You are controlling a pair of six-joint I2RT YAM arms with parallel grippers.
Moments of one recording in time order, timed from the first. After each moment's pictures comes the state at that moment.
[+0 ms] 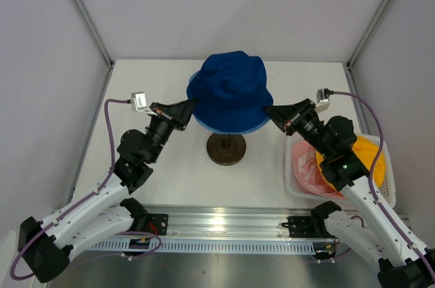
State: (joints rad) left arm -0.68 0.80 0.58 0.52 -0.19 -0.75; right arm 0.45 0.76 0.75 0.09 -0.26 1.30
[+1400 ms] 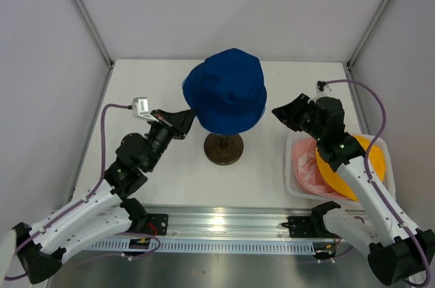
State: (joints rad) left arm -0.78 0.71 0.63 0.25 -0.30 -0.75; right arm 0.36 0.92 0.88 -0.28 -0.12 0.83
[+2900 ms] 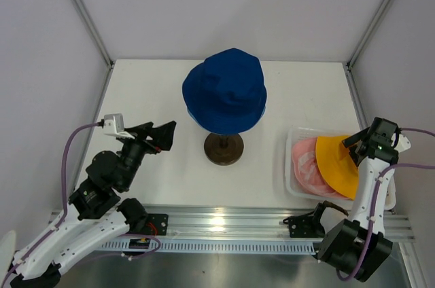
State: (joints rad) left arm -0.81 0.39 0.68 -0.21 -0.51 -0.49; right arm -0.48 0.93 0.85 -0.85 0.20 0.64
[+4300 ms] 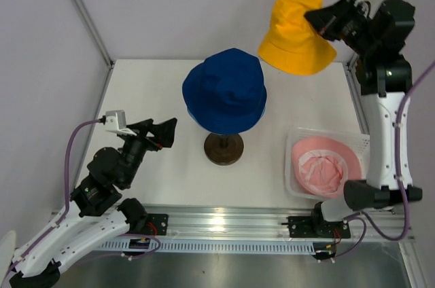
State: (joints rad) left arm -0.81 0.43 0.69 -0.19 -0.52 -0.46; right arm 0.02 1.39 1.96 -0.52 -0.41 0.58
